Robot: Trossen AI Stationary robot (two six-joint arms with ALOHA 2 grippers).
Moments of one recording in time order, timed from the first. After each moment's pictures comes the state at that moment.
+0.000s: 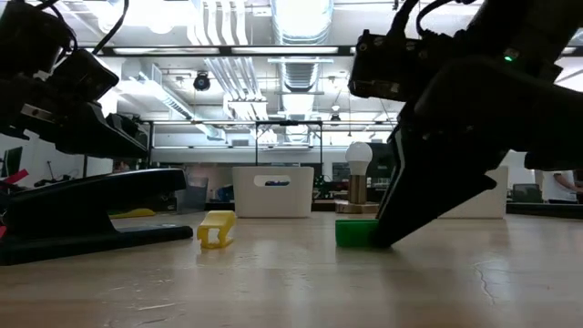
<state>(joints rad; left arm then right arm) -0.21 0.68 0.01 0.33 -0.21 -0.09 0.51 1.99 1.14 -0.29 0.43 0.65</state>
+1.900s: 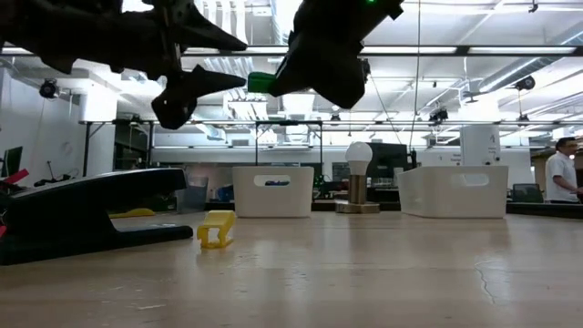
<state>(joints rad) -0.22 1.25 0.43 0.71 -0.26 -0.69 0.40 1.96 1.41 -0.30 0.97 -0.21</state>
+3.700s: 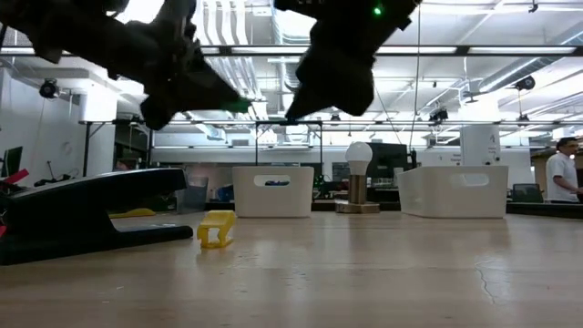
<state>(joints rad) -0.22 1.21 0.49 0.42 -0.48 -0.60 0.38 1.96 1.42 -0.49 0.94 0.05</state>
